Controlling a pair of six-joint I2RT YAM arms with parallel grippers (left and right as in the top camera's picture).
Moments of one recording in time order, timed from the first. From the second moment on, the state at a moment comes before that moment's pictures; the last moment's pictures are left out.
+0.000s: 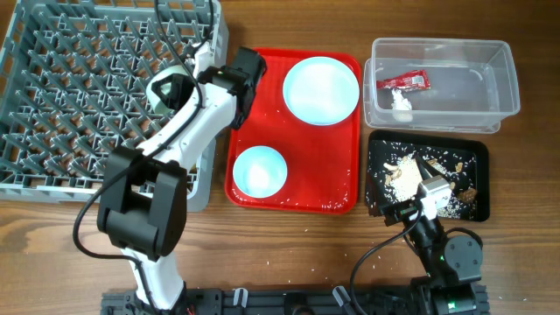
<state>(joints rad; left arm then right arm) -0.40 1.96 1.47 -0.93 -1.22 -0.33 0.14 0.01 0.01 0.02 -0.20 0.02</state>
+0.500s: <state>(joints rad) -0.48 1.66 1.49 -0.93 -0.38 -0.36 0.14 0.01 0.01 0.02 -0.20 0.02</state>
